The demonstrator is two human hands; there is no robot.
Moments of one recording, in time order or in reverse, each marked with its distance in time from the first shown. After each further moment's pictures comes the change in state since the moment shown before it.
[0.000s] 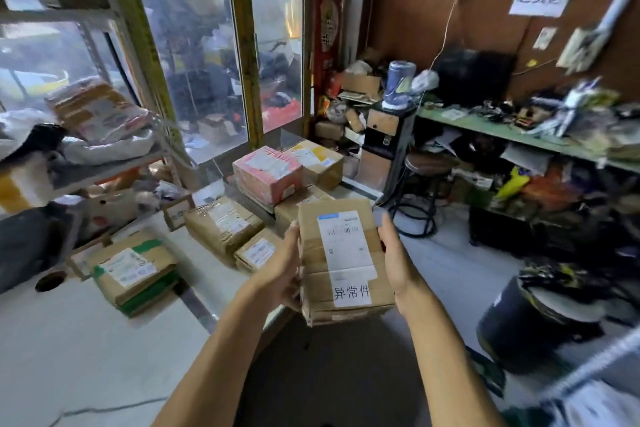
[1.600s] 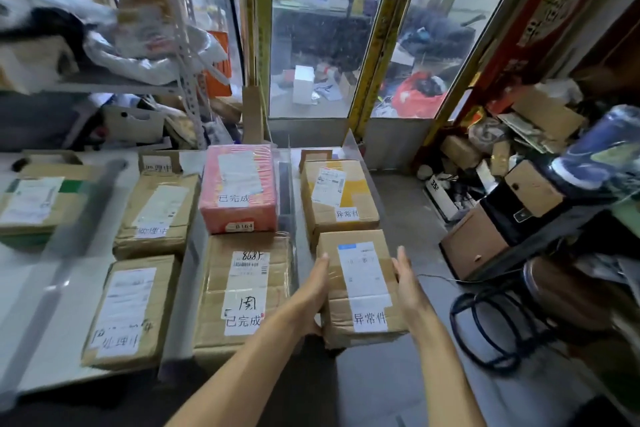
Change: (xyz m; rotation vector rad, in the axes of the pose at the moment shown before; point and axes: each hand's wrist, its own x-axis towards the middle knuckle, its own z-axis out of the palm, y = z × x) left_hand 0.455 0.139 0.142 -0.611 0.401 -0.287; right_hand 0.586 0.030 -0.119 -0.368 -0.569 0.326
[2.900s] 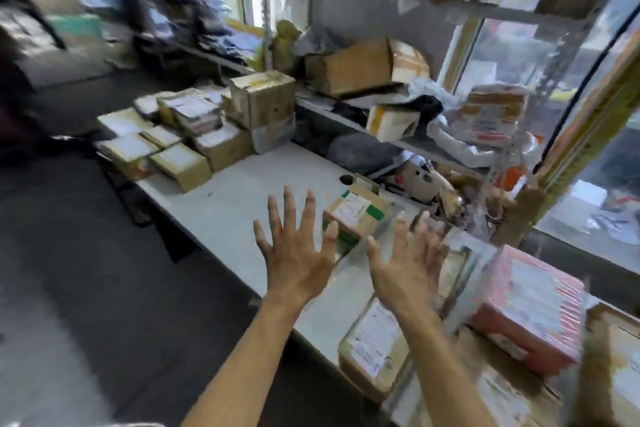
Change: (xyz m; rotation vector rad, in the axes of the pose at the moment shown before) left_hand -0.221 -0.057 -0.328 0.569 1.578 0.349; right_hand -0.142 -0.110 0.414 -1.139 -0.217 -1.072
